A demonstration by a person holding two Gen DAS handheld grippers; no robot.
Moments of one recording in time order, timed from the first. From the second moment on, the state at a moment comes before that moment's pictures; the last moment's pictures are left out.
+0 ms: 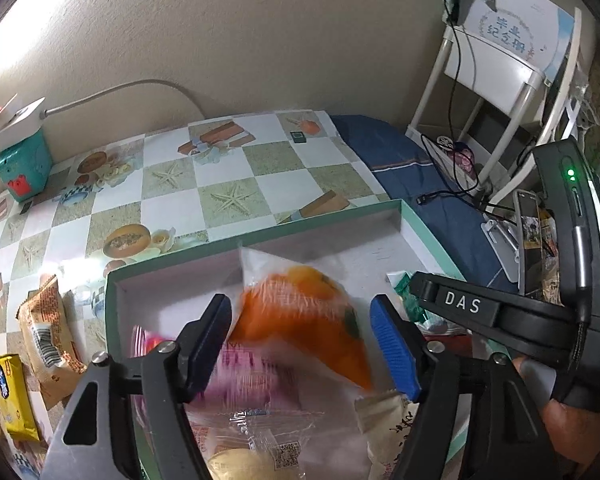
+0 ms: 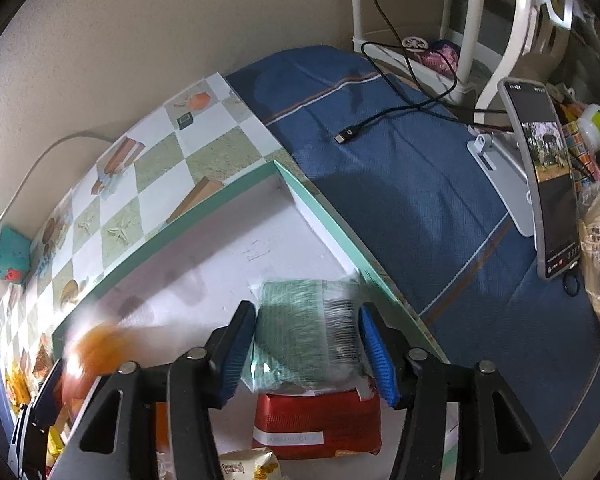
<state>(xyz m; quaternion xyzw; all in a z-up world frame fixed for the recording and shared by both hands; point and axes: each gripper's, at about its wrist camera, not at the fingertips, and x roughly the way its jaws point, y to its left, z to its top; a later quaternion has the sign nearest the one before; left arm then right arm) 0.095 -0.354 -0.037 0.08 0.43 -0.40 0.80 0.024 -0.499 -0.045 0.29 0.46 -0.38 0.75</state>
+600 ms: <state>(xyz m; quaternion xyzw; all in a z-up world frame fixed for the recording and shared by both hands) 0.147 -0.279 -0.012 0.05 0.49 -0.29 0.82 0.027 -0.477 -0.018 0.28 0.46 -0.36 0.76</state>
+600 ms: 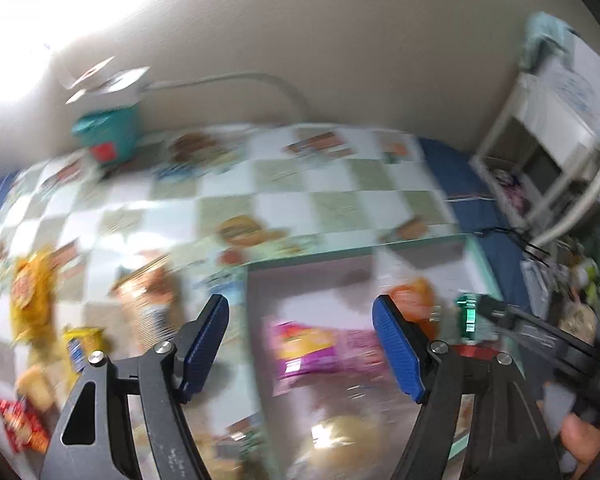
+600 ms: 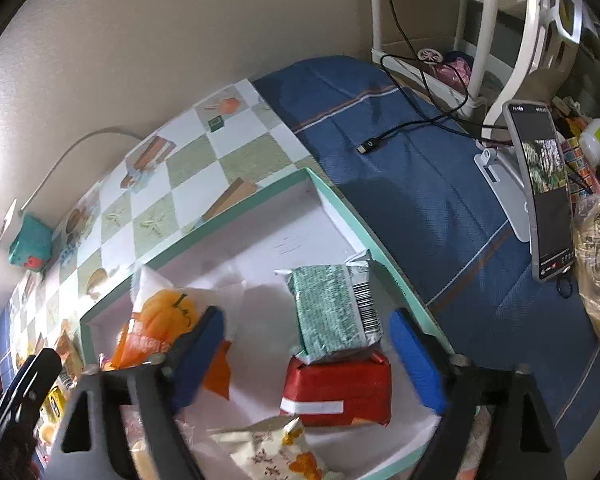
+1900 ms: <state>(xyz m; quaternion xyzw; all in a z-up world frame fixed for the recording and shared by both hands) 0.185 0.026 0.013 -0.06 0.52 -0.05 0.85 0.057 -0.303 0.010 0.21 0.46 -0.27 0.82</state>
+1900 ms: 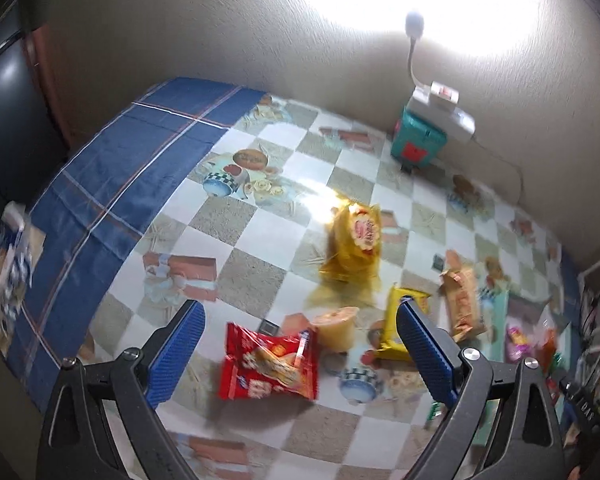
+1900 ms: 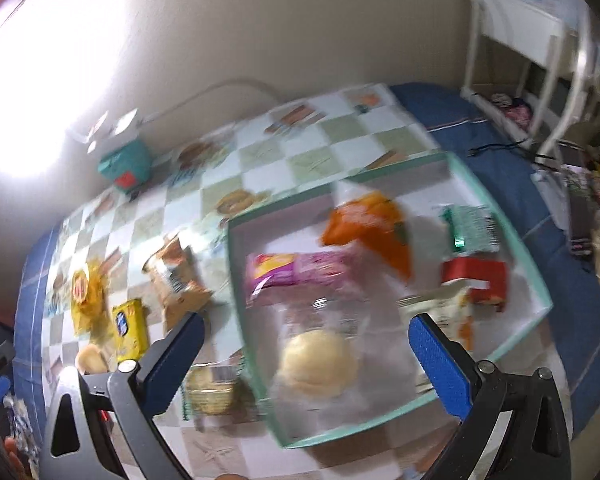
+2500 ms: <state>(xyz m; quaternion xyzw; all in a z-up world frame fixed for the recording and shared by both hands) 0.176 0.054 -0.023 -0.09 0.56 -0.02 0.82 0.082 -0.231 -0.019 0.22 0.53 -0.16 0.81</state>
